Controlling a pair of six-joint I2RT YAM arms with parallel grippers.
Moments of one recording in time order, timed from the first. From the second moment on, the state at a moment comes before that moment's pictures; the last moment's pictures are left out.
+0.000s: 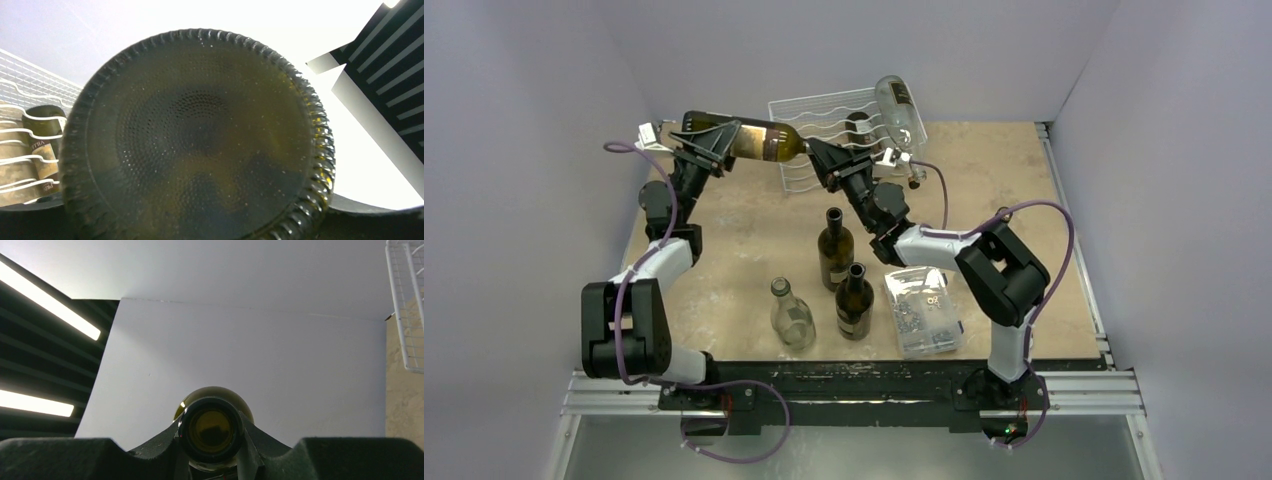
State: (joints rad) left arm 0.09 1.41 0.74 1.13 0.47 -1.45; right arm 0.76 1.91 1.13 1.15 0.22 1.60
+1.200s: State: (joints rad) left arm 0.09 1.46 0.74 1.12 0.55 -1.57; right arm 0.68 1.44 0.97 0.46 0.03 0.94
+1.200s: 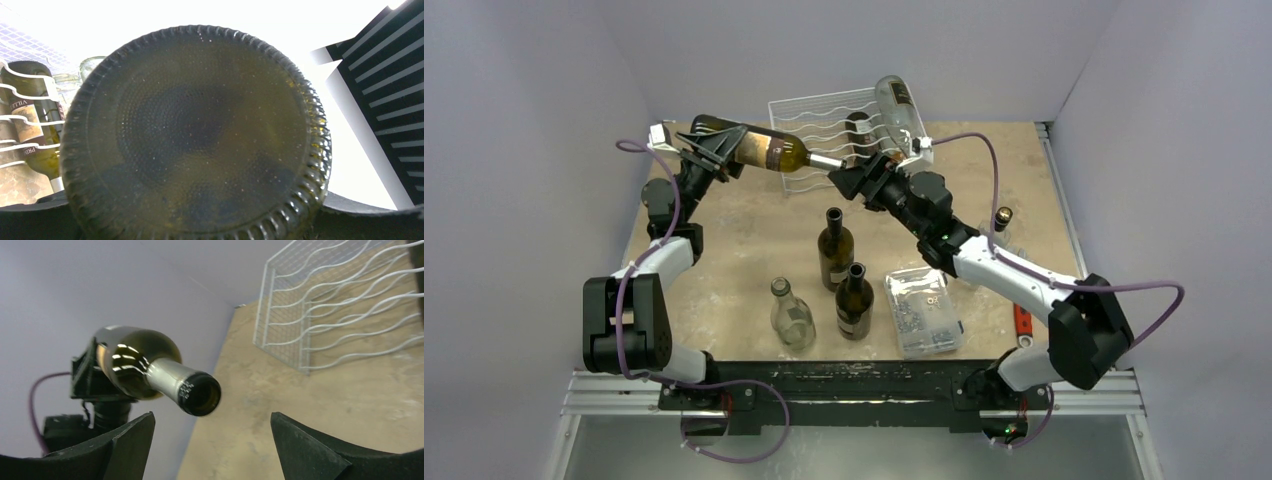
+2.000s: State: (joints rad) left arm 0.07 1.46 0.78 1.03 0.60 -1.53; right arm 0.75 1.67 1.81 -0.43 -0.03 -0.19
